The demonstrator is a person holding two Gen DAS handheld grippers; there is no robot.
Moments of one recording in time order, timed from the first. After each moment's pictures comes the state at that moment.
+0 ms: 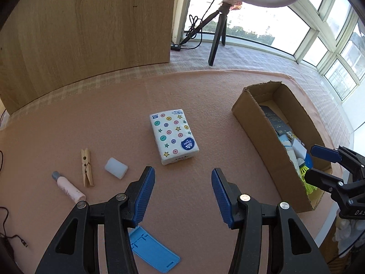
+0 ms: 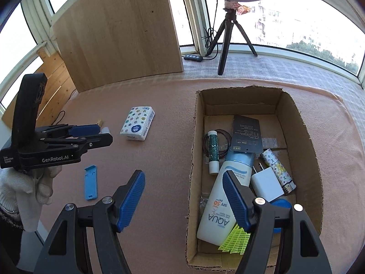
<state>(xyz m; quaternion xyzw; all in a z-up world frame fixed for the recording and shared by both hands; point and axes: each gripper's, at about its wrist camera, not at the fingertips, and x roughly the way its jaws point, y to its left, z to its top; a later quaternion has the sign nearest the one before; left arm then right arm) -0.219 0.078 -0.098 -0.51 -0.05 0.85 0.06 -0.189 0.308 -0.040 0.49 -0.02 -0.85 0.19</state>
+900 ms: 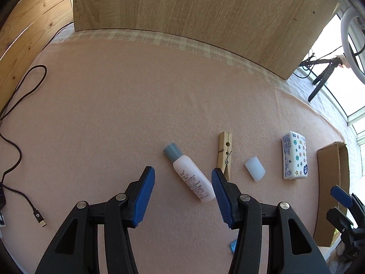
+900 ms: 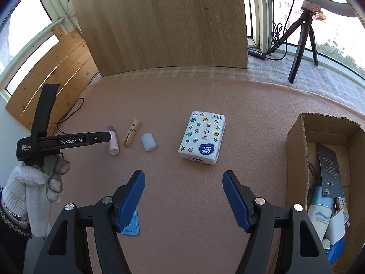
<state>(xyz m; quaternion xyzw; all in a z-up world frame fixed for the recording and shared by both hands) -0.210 -0.106 -0.154 -0.55 -0.20 0.81 -0.11 -0.231 0.183 -0.057 0.51 0.01 -0.82 0.26</state>
